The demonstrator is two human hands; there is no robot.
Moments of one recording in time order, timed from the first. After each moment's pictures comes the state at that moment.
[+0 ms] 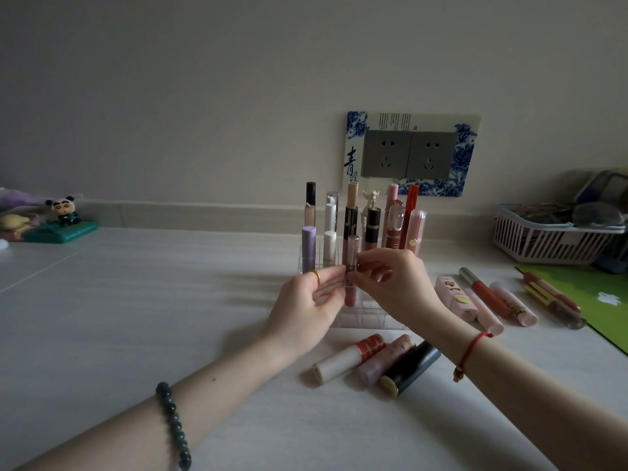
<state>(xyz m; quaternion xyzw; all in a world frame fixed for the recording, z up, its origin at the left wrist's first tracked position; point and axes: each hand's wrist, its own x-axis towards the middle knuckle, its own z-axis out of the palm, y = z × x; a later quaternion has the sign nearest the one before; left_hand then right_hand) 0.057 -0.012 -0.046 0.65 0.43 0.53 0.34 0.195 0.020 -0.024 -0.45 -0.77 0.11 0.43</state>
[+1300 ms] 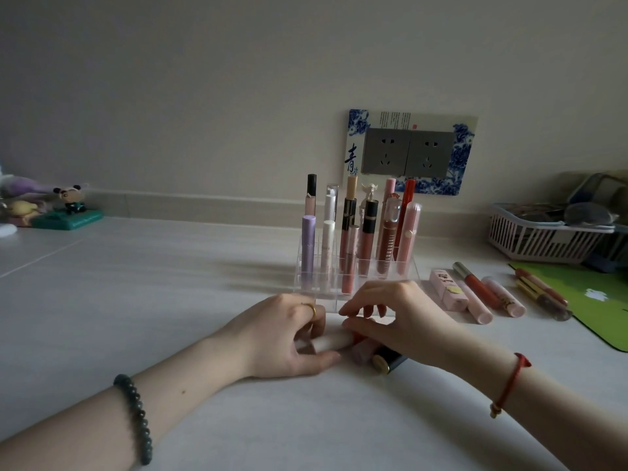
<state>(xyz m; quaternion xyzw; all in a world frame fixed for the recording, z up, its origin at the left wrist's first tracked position) 0.015 -0.043 -0.055 0.87 0.43 0.22 0.02 0.215 -0.027 -0.033 -0.35 -0.90 0.08 0.26</state>
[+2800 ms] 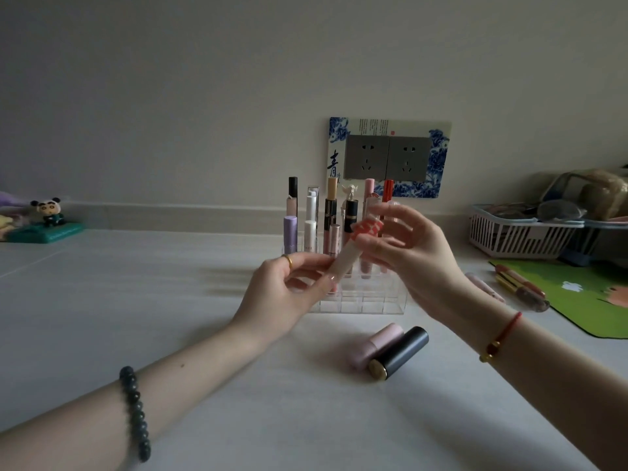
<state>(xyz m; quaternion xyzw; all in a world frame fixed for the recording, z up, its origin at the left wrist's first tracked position) 0.053 -0.034 -0.041 0.69 0.37 0.56 0.26 0.225 -0.018 0.000 -0.31 -0.62 0.44 0.56</state>
